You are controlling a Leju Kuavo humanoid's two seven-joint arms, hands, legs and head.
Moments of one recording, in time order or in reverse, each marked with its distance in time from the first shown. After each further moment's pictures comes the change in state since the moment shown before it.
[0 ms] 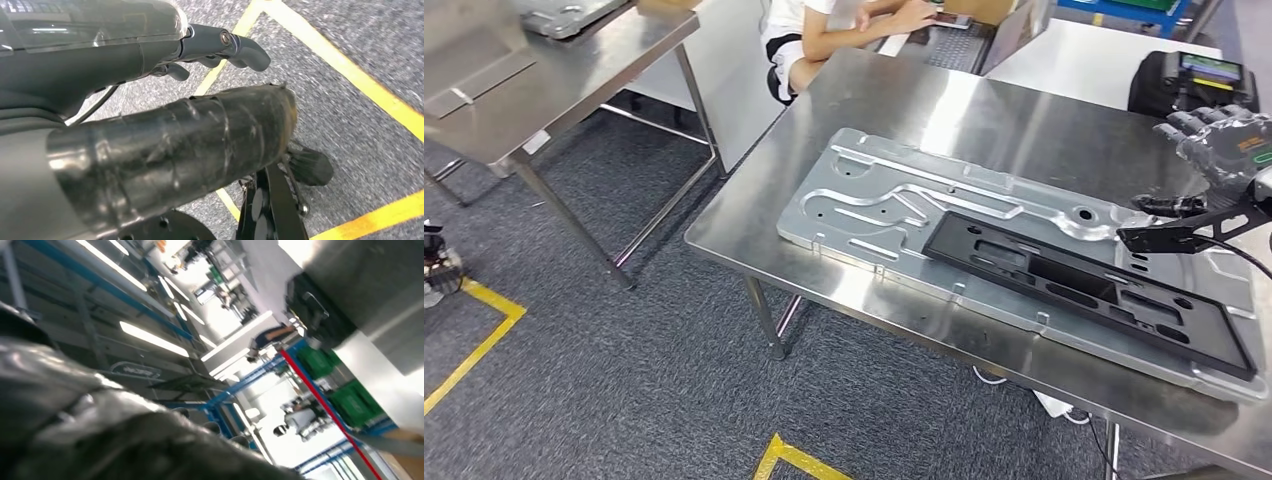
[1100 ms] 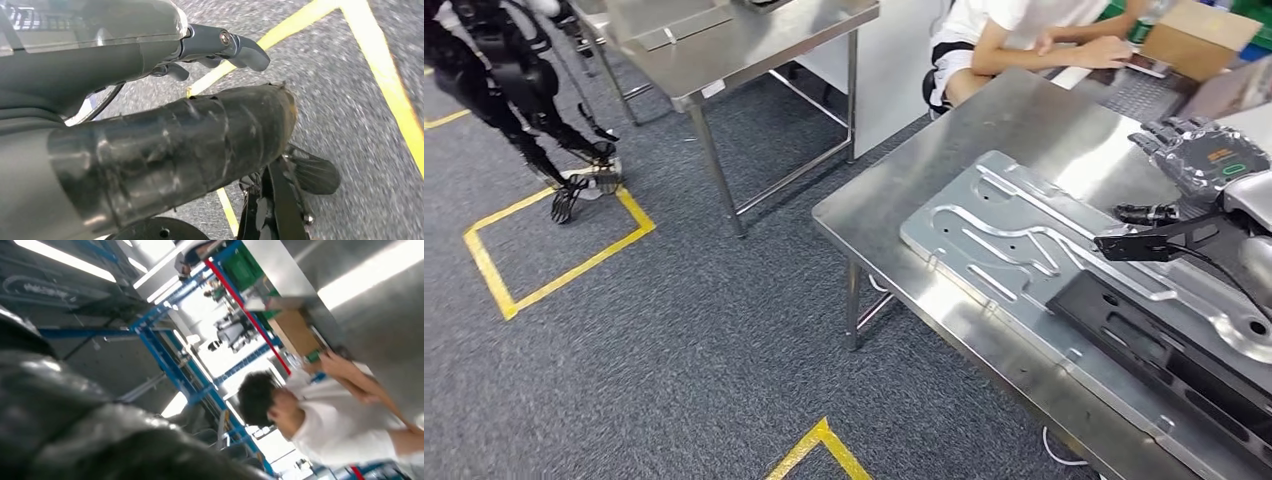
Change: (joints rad) left arm 0.000 0.001 0.000 0.000 -0.012 0.017 0.000; right arm 0.073 0.021 -0.048 -0.026 0.001 -0.033 0.019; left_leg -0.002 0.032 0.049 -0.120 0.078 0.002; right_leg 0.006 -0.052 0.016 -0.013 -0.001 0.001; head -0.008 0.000
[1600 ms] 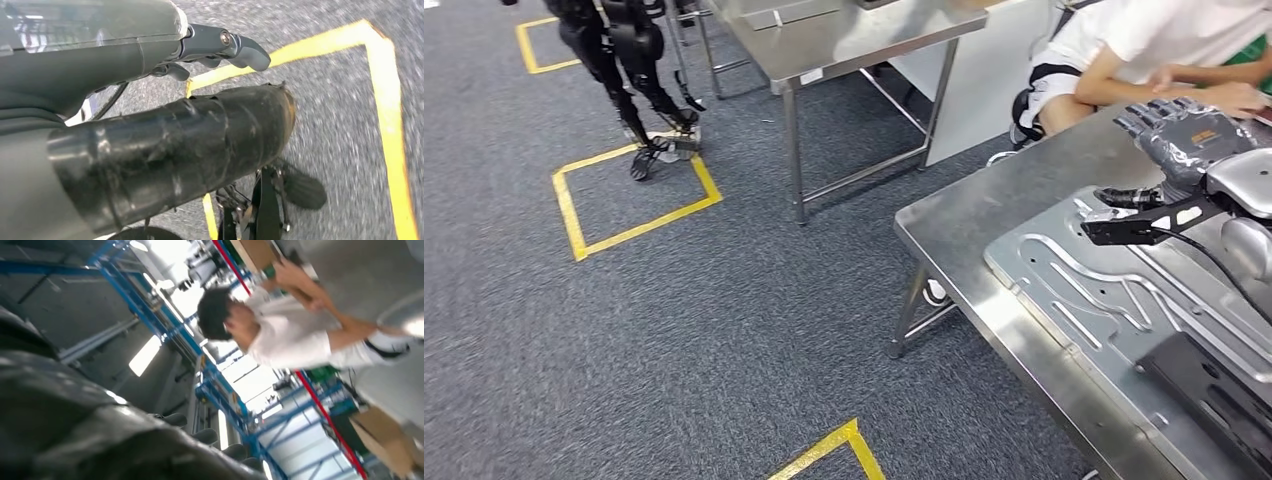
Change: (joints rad) left arm -0.006 -0.002 0.008 0.000 0.022 -0.007 -0.003; right arm -0.040 0.074 -0.017 0.043 0.058 0.006 -0.025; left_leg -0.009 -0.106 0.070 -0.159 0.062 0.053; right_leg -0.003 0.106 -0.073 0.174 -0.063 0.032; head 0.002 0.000
